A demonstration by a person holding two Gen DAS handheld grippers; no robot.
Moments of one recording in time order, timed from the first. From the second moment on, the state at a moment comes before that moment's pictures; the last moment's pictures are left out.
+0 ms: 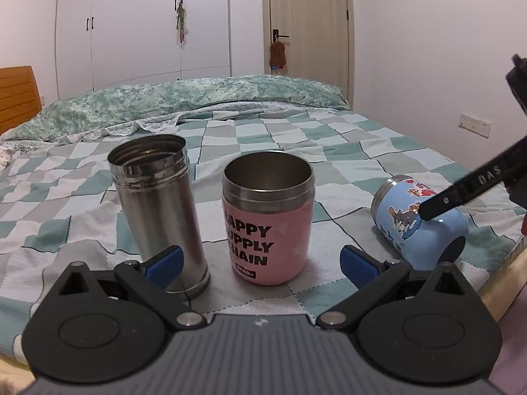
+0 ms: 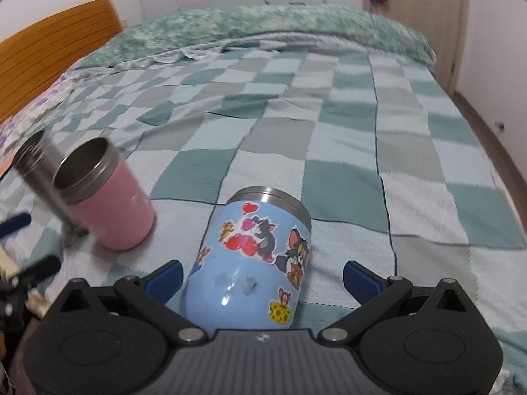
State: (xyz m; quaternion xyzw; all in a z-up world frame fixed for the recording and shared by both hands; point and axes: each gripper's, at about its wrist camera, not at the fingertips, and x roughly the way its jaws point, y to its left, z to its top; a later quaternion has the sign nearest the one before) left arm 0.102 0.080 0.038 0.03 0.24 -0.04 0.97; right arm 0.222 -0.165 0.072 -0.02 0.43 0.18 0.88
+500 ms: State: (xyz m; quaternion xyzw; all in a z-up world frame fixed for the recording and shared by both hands) left arm 0.119 0.094 0.023 0.01 0.24 -0.05 0.97; right arm 0.272 -0.142 0.040 0.00 0.49 0.18 0.85
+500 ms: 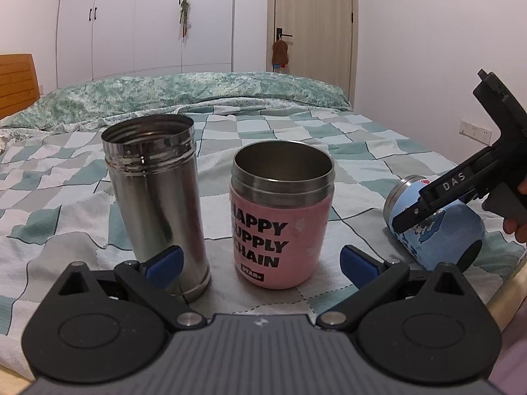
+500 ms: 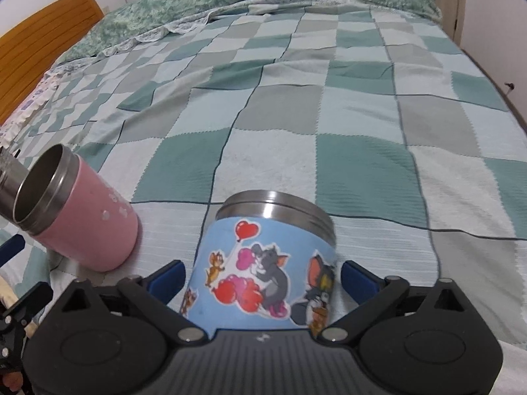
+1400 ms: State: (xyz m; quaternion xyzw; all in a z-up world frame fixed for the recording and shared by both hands) left arm 0.100 0.096 0.037 -0.03 0.21 -0.04 0.98; right arm 0.176 -0.137 0.077 -0.05 0.20 0.24 0.95
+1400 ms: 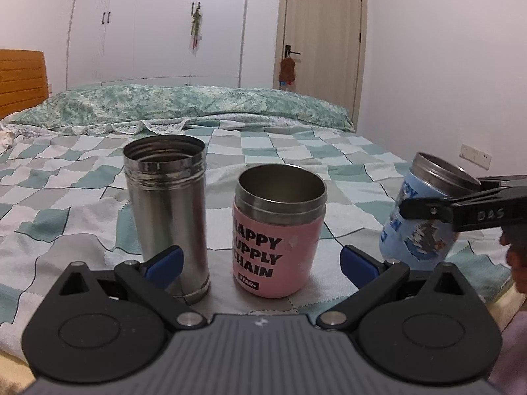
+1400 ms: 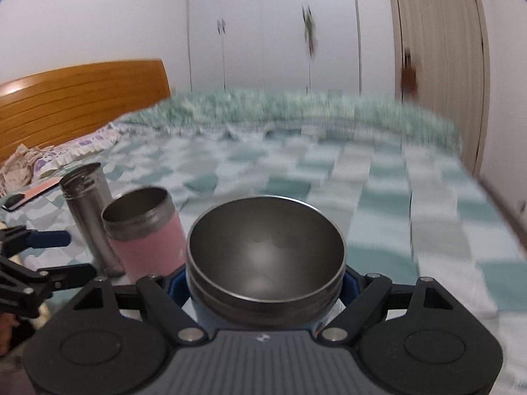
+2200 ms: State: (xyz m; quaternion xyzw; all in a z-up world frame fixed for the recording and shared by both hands) left arm 0.105 0.107 0.031 -0.03 0.21 -0.01 0.98; right arm 0.180 -0.106 0.026 -0.07 0.14 0.22 0.96
